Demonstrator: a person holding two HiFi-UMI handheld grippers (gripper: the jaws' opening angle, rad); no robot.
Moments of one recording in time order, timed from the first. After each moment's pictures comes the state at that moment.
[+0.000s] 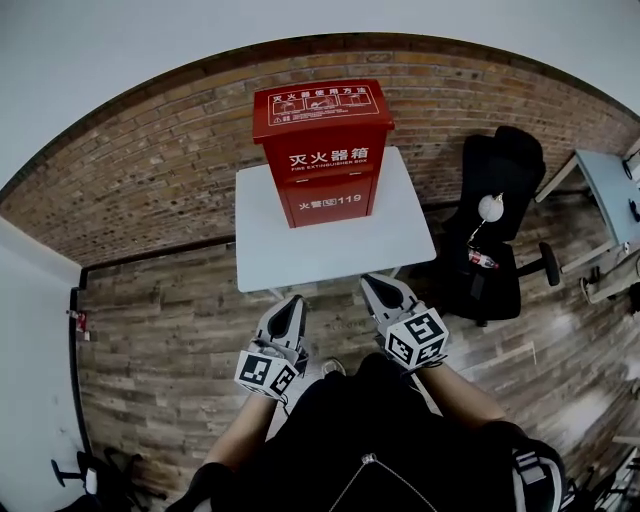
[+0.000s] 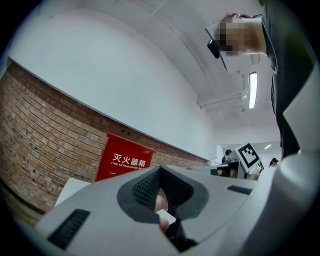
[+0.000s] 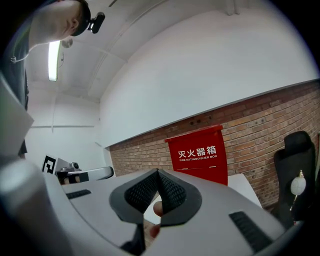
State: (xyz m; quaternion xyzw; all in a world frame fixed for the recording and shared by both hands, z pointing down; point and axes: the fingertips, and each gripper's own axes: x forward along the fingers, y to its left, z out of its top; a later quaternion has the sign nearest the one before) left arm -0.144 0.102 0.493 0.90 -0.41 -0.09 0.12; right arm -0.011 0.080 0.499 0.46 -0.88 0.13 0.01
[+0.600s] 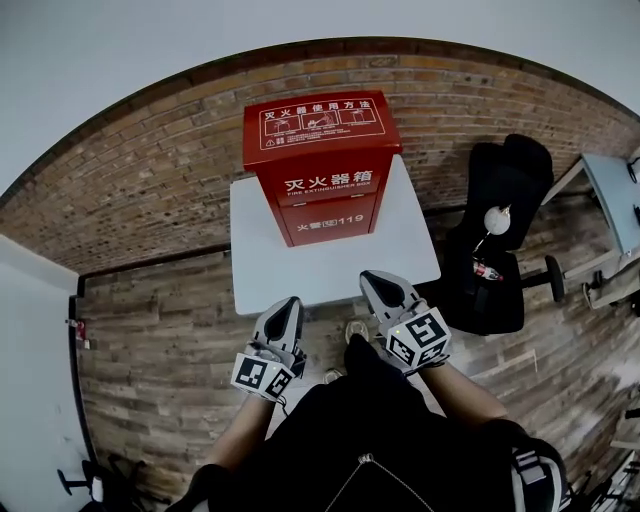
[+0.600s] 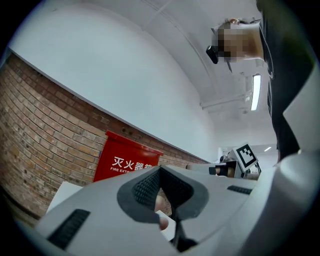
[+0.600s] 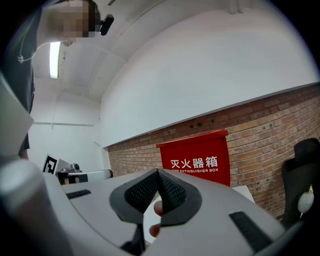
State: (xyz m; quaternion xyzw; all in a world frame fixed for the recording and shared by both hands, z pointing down) left arm -0.133 0.001 0.497 0.90 -0.40 -0.10 0.13; right arm 0.003 -0.025 0.493 0.46 -0.88 0.10 0.00
